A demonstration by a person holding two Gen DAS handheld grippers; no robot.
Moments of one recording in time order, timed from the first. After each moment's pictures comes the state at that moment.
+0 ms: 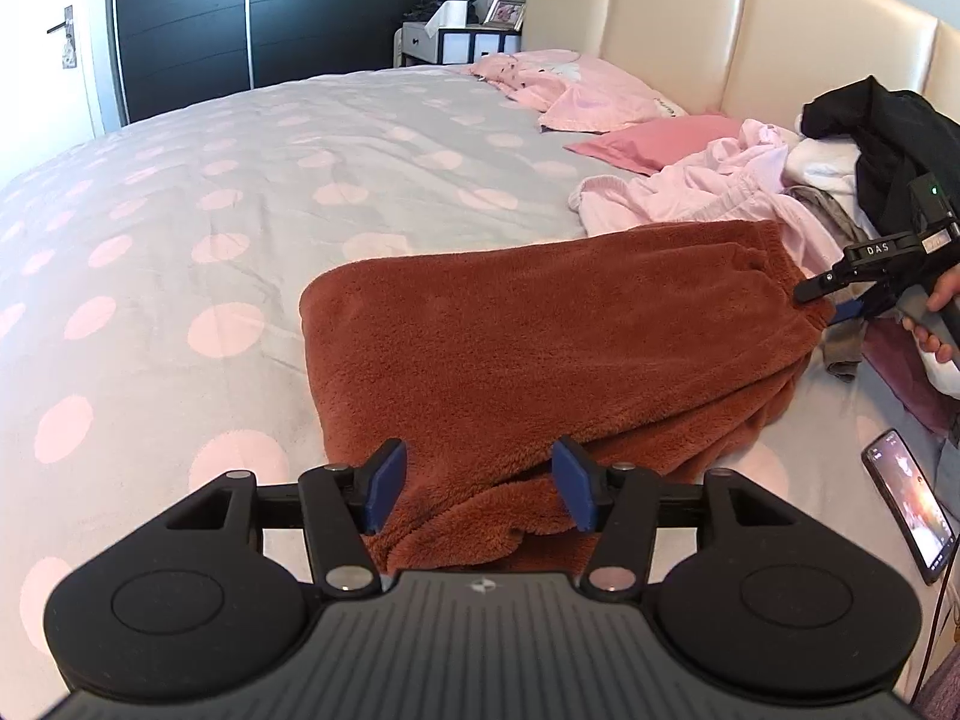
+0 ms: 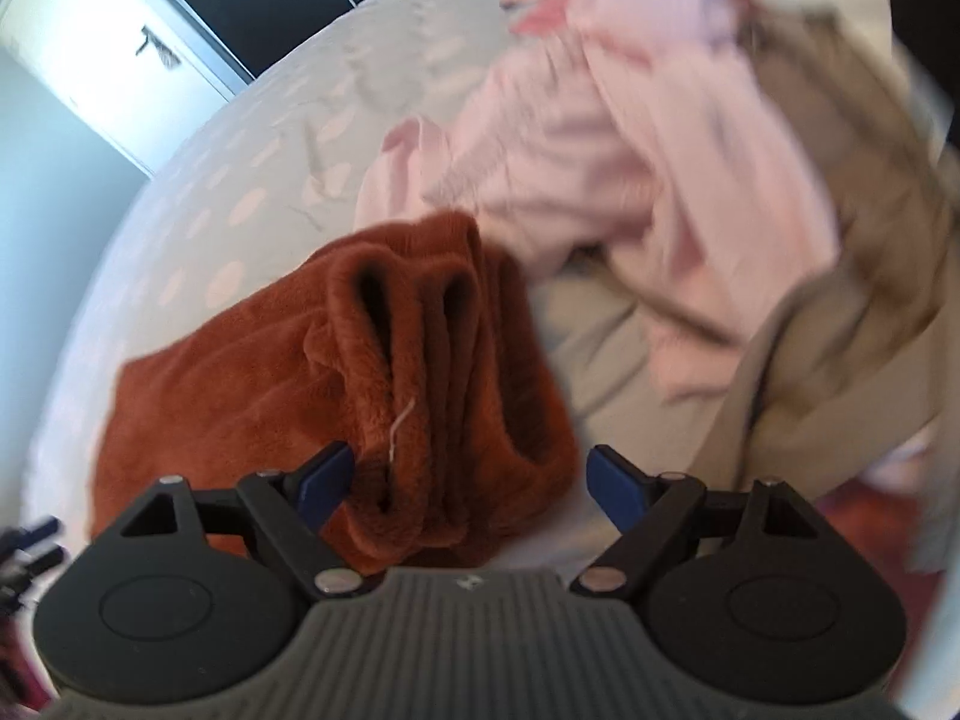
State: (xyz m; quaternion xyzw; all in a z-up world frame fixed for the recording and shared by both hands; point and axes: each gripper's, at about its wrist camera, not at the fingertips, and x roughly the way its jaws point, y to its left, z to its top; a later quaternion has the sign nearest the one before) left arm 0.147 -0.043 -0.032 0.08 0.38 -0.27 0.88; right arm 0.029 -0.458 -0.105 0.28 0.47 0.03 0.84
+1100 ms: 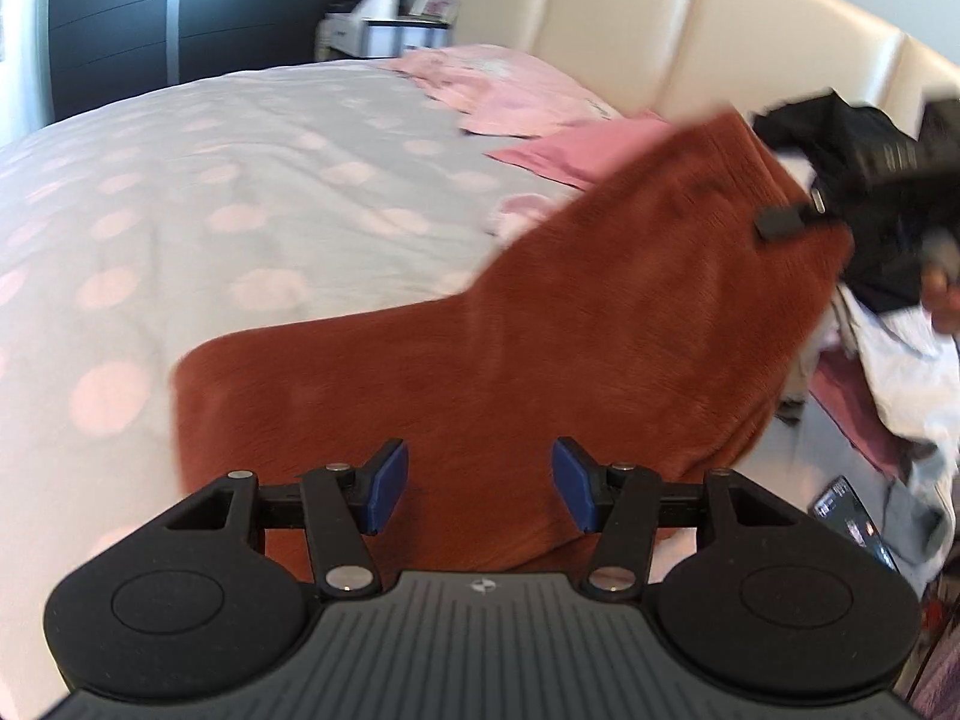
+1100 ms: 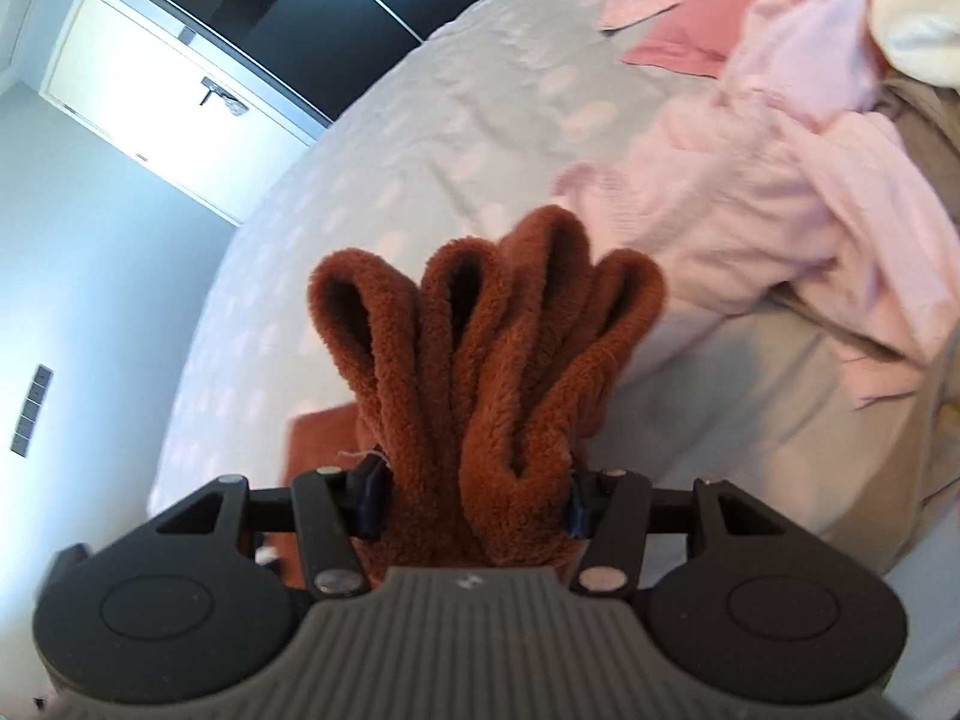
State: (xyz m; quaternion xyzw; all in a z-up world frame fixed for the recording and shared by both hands) left arm 0.193 -0.104 -0.029 0.07 0.39 -0.36 0.84; right arm 0.036 -0.381 0.004 0.34 0.42 0.08 0.84
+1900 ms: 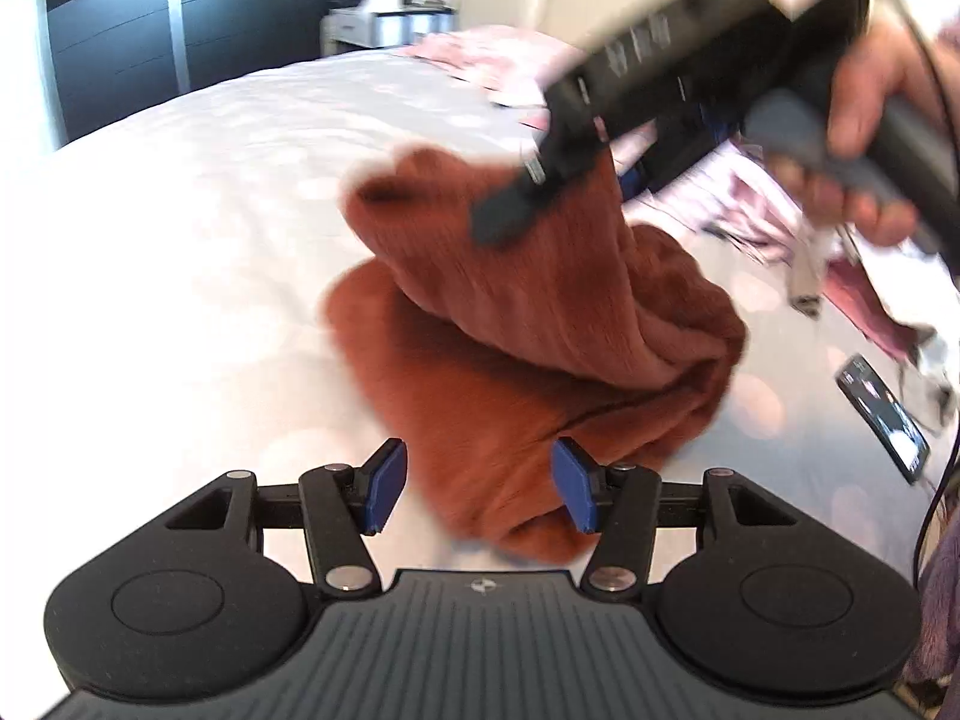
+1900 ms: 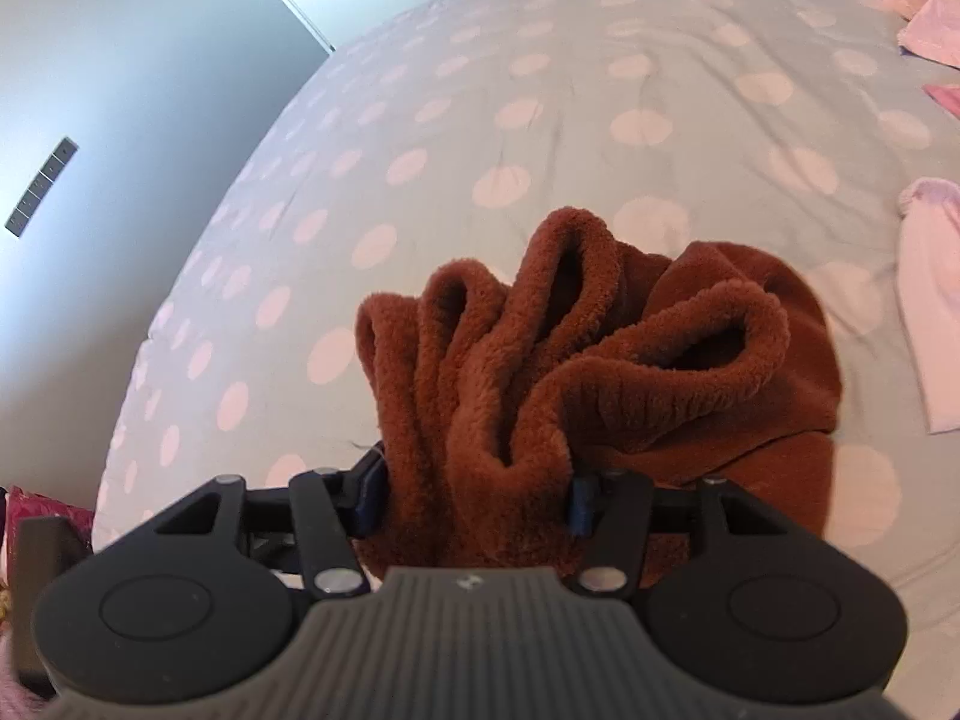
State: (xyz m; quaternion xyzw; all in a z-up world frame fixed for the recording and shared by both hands) left arm 0.160 0.029 -0.016 0.11 0.39 -0.34 0.85; right arm 0.125 -0.120 0.015 0.17 0.51 0.18 0.83
